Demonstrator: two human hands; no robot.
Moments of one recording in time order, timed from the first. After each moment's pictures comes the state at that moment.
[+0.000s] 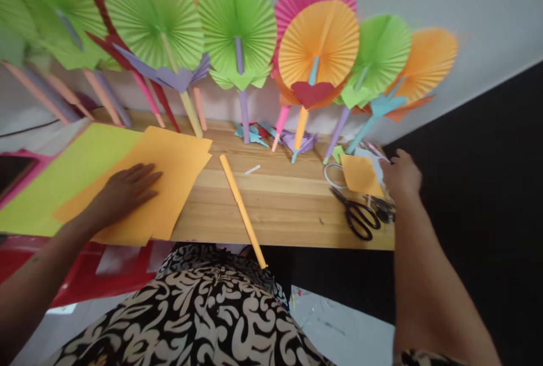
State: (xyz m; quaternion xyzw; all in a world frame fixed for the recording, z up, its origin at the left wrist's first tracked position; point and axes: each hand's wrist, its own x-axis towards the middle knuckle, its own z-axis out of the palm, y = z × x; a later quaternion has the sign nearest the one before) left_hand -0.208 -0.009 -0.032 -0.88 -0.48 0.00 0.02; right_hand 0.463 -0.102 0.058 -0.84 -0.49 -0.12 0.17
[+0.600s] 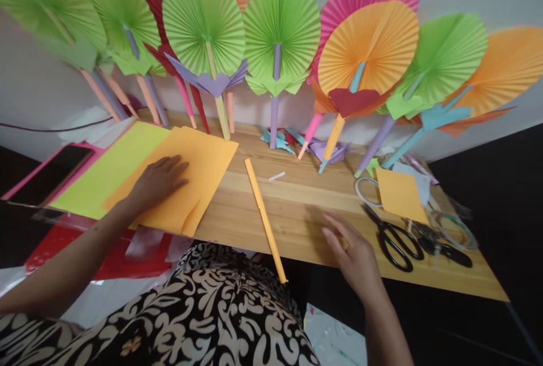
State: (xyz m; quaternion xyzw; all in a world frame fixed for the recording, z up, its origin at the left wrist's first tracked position) left_hand -0.192 -0.001 -0.020 -0.84 -0.55 0.00 0.02; right_hand 0.284 -0.194 -0.010 -0.69 -0.64 0.14 0.30
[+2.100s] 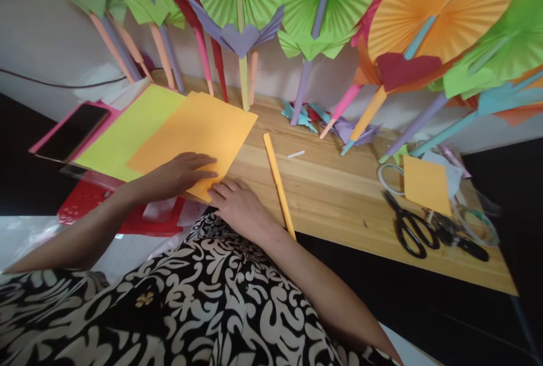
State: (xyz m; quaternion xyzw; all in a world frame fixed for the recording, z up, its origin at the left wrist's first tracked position) left_hand -0.188 -0.055 -0.001 -0.94 -0.32 -0.03 -0.11; right_hand 0.051 -0.121 0.000 -0.33 -0.93 0.12 0.09
